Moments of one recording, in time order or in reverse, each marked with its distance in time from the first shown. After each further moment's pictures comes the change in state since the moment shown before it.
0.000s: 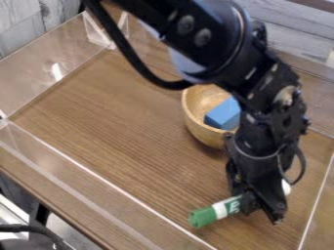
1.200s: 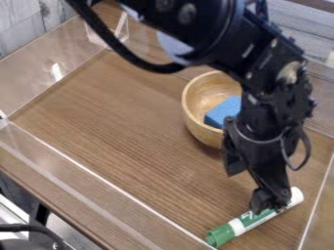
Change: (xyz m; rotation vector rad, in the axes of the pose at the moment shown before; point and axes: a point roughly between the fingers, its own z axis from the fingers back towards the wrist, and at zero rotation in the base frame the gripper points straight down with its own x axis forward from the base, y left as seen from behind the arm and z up) arm 0.001 0.001 0.016 0.016 -0.021 -0.004
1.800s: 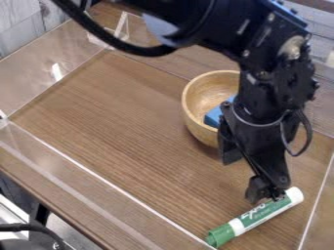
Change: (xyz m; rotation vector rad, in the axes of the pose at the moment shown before) arm -0.002 0.003 0.021 0.015 0.009 -0.005
